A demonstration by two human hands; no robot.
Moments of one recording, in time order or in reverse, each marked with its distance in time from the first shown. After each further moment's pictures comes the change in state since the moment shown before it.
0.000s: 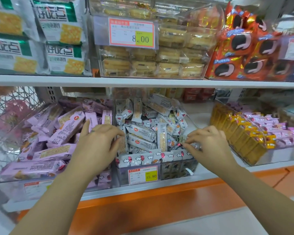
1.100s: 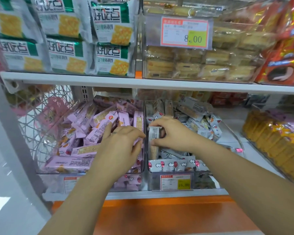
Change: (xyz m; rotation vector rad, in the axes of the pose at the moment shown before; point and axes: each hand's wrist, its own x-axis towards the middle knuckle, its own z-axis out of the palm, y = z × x) left_hand -0.012 -0.023 -0.010 -0.070 0.016 -0.073; right_hand 0.096 -0.130 0.033 0.419 -0.485 -0.232
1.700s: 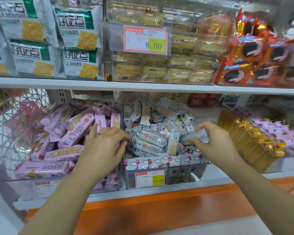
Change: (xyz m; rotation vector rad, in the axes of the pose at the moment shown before) left_hand 0.005 0.018 0.007 0.039 -0.017 0.063; right_hand -0.117 0.084 -0.036 -0.097 0.563 0.344
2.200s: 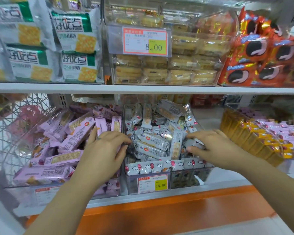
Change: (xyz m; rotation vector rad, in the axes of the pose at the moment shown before) left_hand -0.001 -0.004 0.003 -0.017 0.031 0.022; right_hand 0.014 -0.006 -0.010 -0.339 -0.479 -0.161
